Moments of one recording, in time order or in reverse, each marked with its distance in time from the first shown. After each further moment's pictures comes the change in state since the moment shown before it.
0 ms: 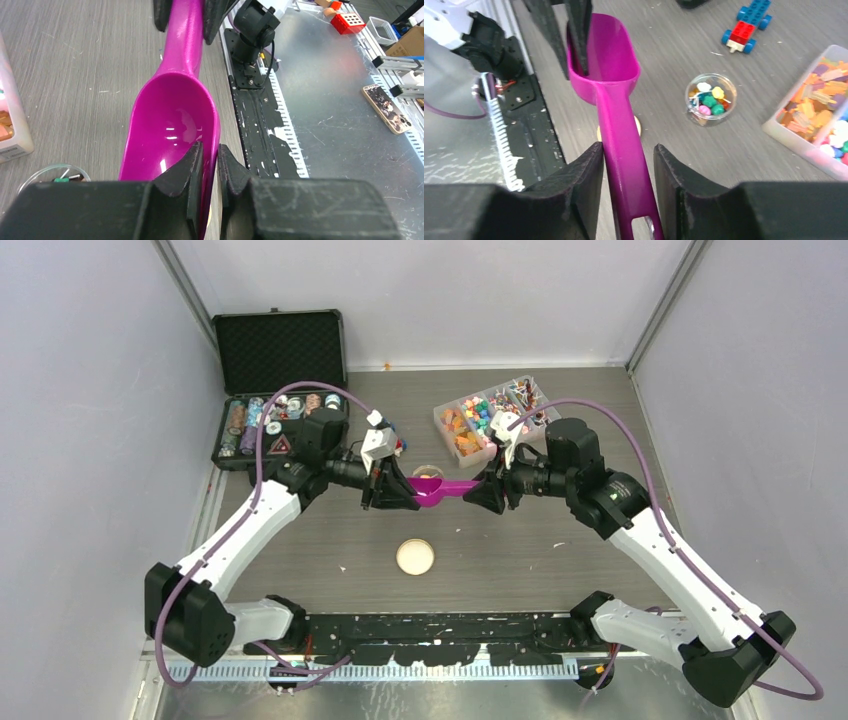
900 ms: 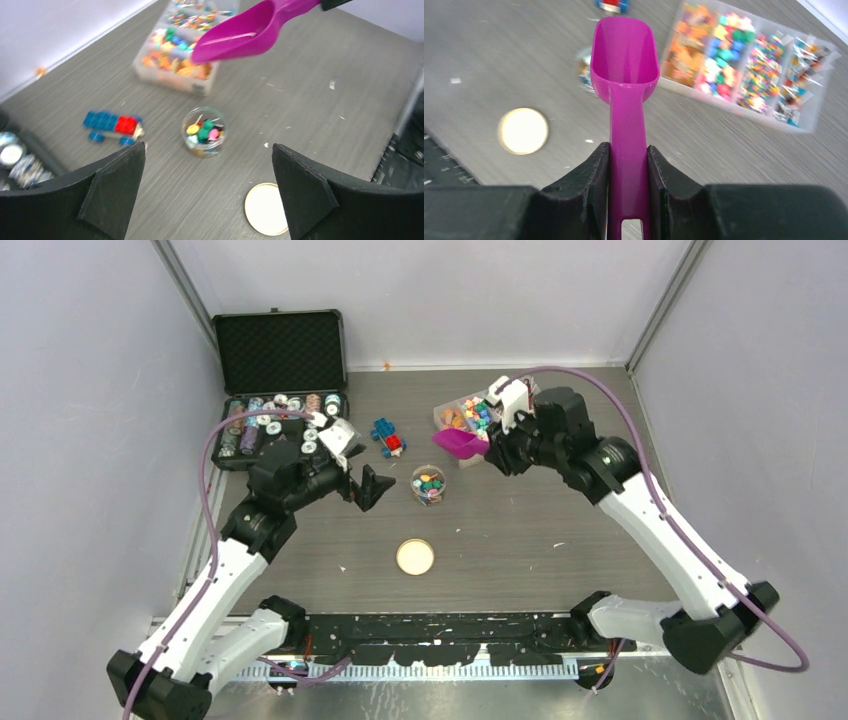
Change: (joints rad) left arm 0.021 -0.363 -0.178 0.179 -0.729 -0.211; right arm -0.028 0.142 0.218 -0.175 0.363 -0.047
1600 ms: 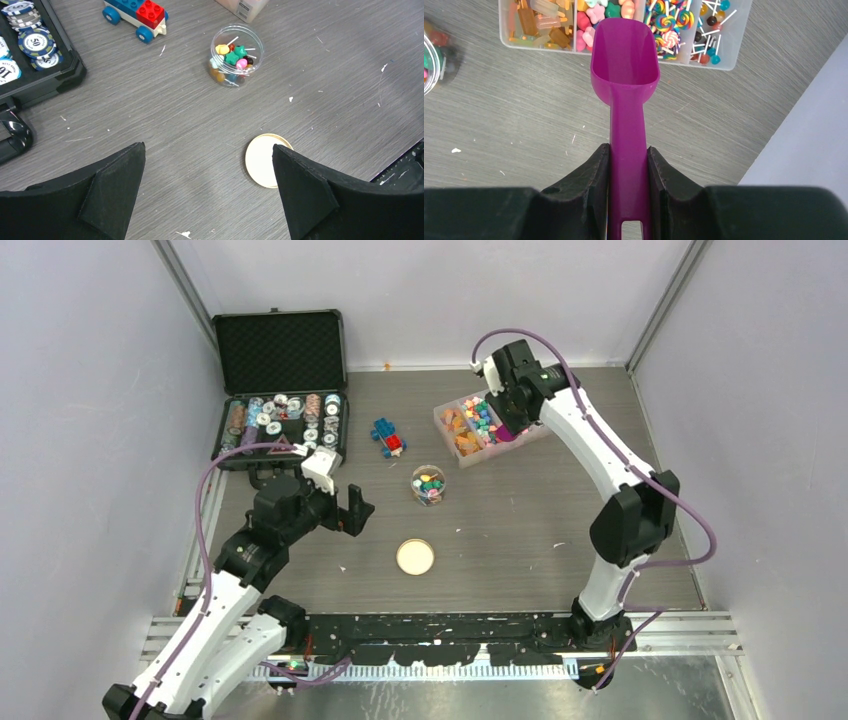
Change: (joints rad) left arm -0.014 -0.224 -0.186 -0.233 -0.357 -0.218; right arm -0.142 0.608 0.470 -0.316 0.415 -0.114
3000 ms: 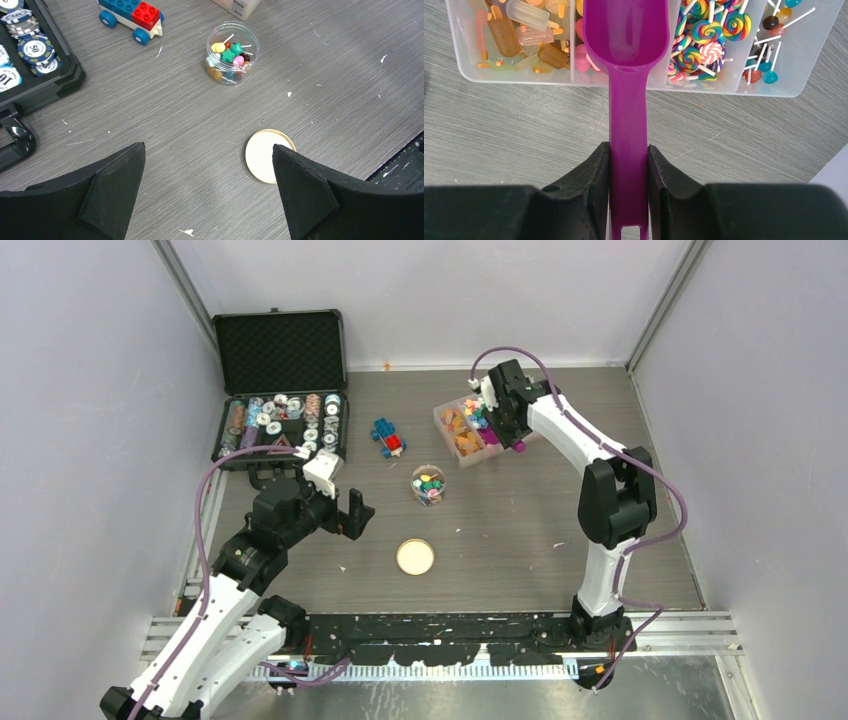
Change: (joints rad) left arm -0.022 -0.020 0.000 -0.021 0.001 0.034; right arm -0.046 0.171 -0.116 0.190 -0.073 0.011
